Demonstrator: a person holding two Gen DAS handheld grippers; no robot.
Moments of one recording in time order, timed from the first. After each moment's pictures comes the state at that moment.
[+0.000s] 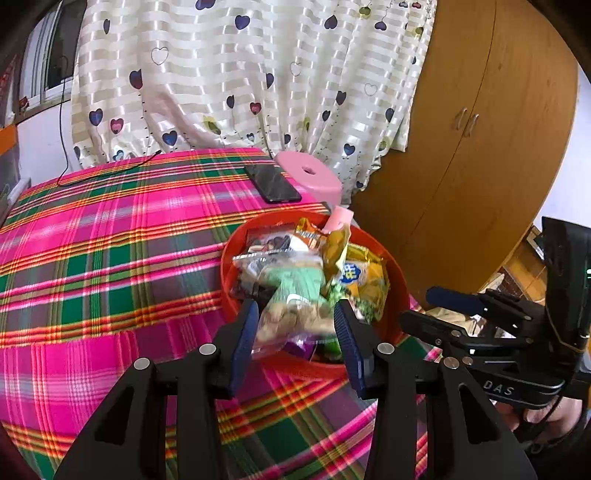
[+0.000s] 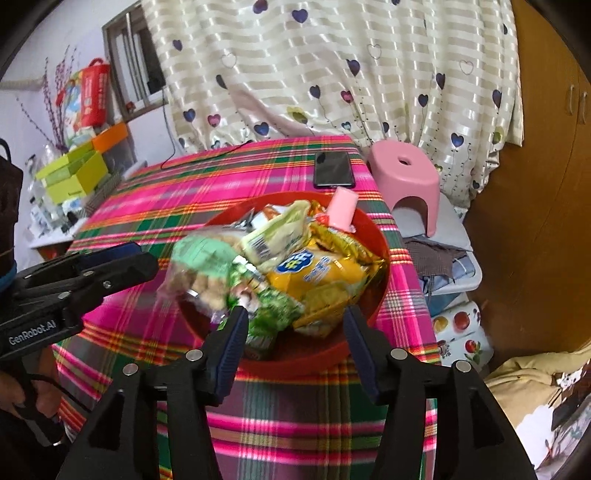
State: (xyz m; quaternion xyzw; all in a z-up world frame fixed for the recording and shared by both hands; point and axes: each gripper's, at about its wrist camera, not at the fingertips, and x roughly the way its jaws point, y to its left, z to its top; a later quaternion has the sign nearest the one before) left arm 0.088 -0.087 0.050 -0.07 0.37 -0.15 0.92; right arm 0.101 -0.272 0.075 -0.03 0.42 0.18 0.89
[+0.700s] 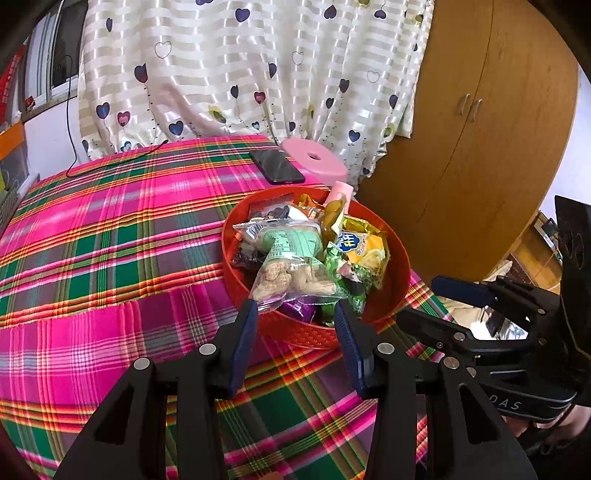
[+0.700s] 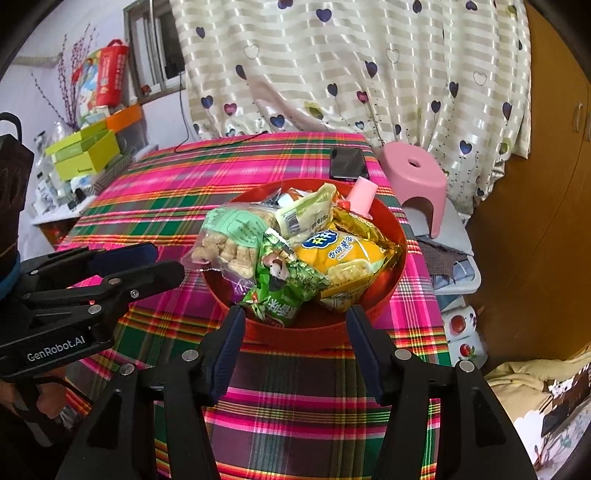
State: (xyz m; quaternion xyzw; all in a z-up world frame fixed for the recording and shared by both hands) left arm 0.066 -0.099 0.041 -0.06 0.38 -0.13 0.91; right arm 0.077 -0.262 0.073 -0.06 0.42 0.19 0.89
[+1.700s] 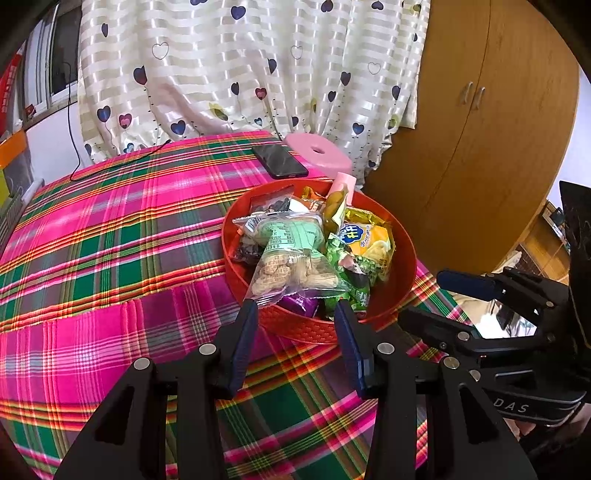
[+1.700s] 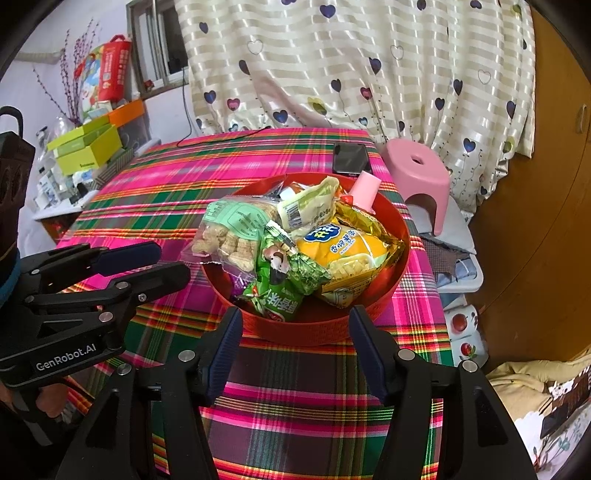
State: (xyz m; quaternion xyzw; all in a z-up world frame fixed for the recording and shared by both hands) left arm 0.067 -0.107 0.037 -0.04 0.39 -0.12 0.91; right arm 0.072 -0.261 0.070 -0.06 0.42 0.19 0.89
